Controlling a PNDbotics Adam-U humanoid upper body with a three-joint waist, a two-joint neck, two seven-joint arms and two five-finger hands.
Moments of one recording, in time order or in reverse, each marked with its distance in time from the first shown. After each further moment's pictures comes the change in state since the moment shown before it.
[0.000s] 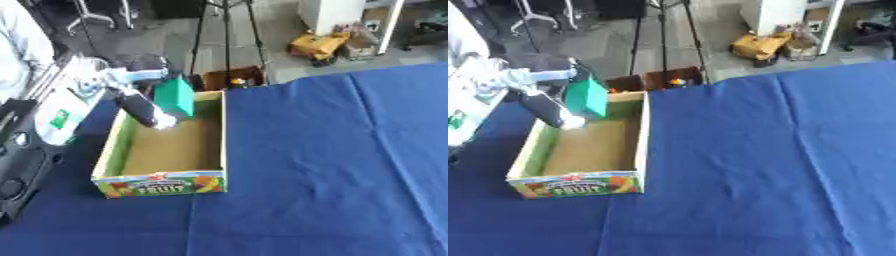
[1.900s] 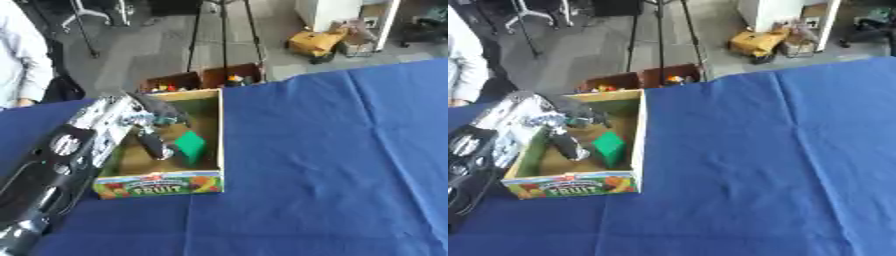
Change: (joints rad) left arm -0.011 -0.082 -0.002 0.162 -0.376 -0.120 -0.075; right arm -0.001 0.006 0.000 0.000 -0.001 0.001 0.001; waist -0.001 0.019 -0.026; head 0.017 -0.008
